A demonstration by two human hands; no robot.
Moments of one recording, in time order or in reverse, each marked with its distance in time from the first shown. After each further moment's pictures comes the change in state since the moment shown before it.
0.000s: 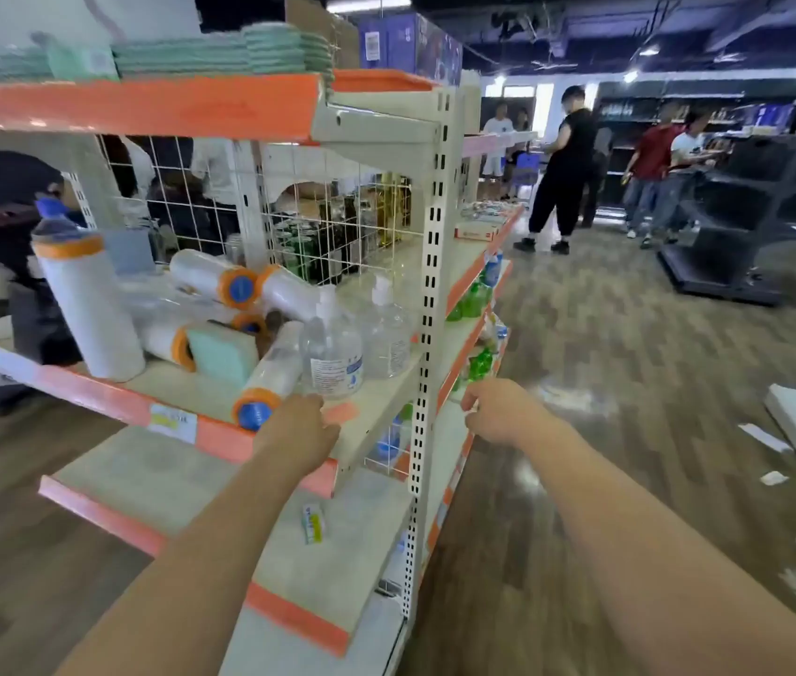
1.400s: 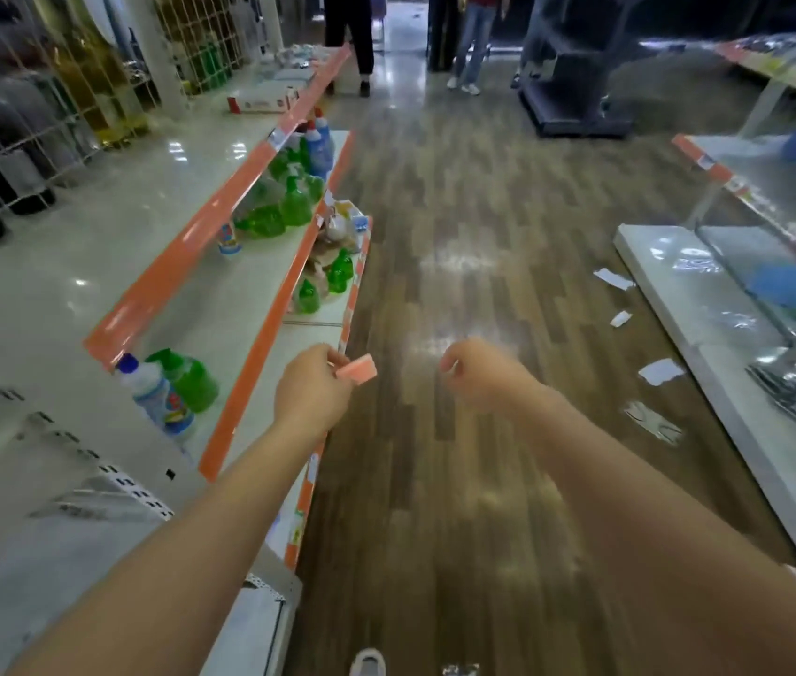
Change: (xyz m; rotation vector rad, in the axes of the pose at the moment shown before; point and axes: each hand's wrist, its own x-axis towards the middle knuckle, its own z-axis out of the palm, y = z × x) left_hand 0.156 0.327 0.227 -0.292 -0.196 0.153; right_hand 0.132 0.343 -0.014 0.175 -0.062 0.282
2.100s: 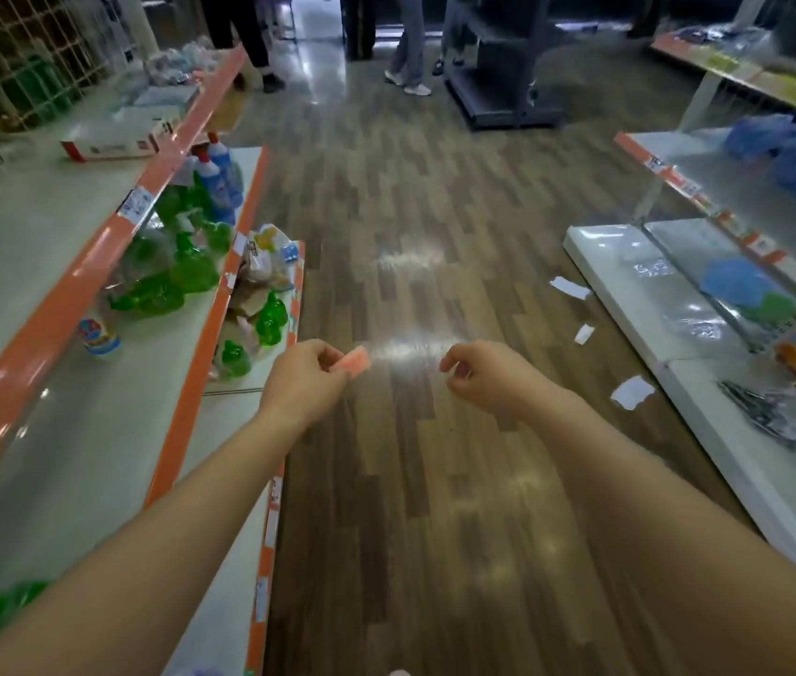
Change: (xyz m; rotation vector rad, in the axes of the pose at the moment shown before) left_hand 0.309 0.110 0.077 -0.082 -0.182 0.225; right_hand 0.256 0.100 -0.111 0.120 0.057 0.105
